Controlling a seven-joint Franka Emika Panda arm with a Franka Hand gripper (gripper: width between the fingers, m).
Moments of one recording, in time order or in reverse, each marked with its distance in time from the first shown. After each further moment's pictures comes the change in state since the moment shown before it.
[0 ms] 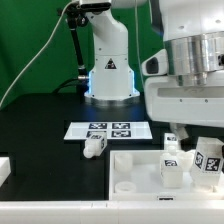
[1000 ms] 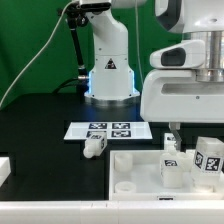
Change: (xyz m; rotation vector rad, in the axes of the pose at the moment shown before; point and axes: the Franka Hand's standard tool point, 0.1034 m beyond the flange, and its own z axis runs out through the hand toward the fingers) arm -0.004 -0.005 -0.002 -0.140 0.032 -0.852
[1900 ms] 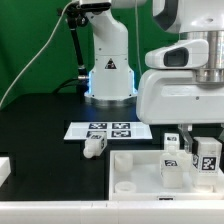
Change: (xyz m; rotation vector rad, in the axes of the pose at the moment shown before) arm 0.002 0.003 0.000 -0.001 0.002 -0.111
